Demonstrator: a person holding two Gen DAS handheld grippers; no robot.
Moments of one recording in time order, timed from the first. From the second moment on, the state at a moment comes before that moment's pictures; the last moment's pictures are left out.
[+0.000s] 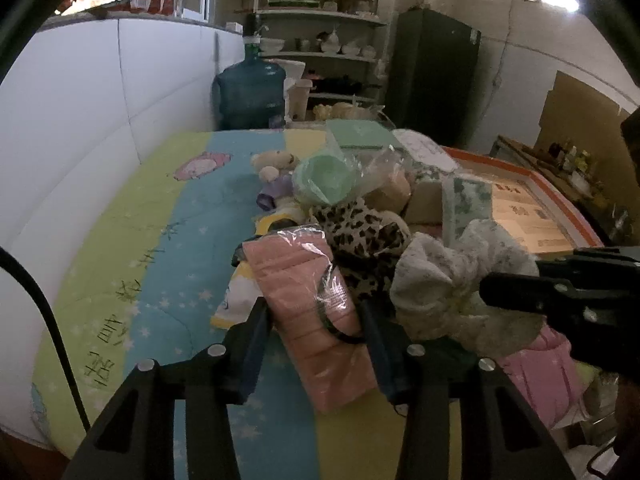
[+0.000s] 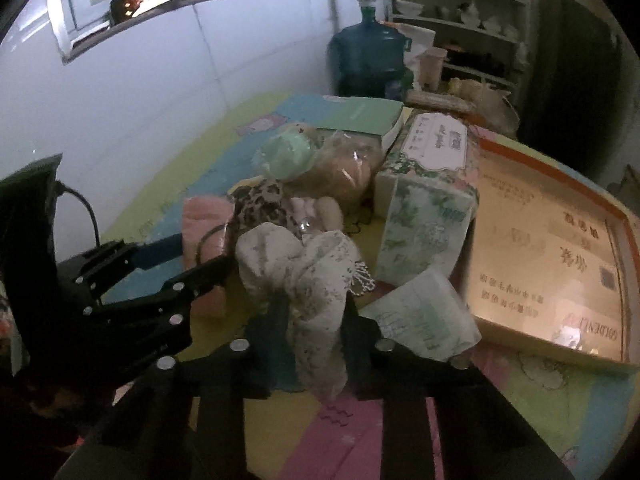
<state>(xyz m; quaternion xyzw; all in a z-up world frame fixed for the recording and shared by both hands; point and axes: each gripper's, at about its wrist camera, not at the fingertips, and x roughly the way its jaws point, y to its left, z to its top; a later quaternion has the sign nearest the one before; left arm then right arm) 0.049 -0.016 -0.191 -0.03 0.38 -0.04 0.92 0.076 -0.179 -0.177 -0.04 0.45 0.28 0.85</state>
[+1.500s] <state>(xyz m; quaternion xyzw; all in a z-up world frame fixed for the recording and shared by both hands) 0.112 -0.108 -0.062 0.01 0.29 -0.23 0.93 0.055 -0.290 -0.061 0.12 0.31 0.08 0.94</state>
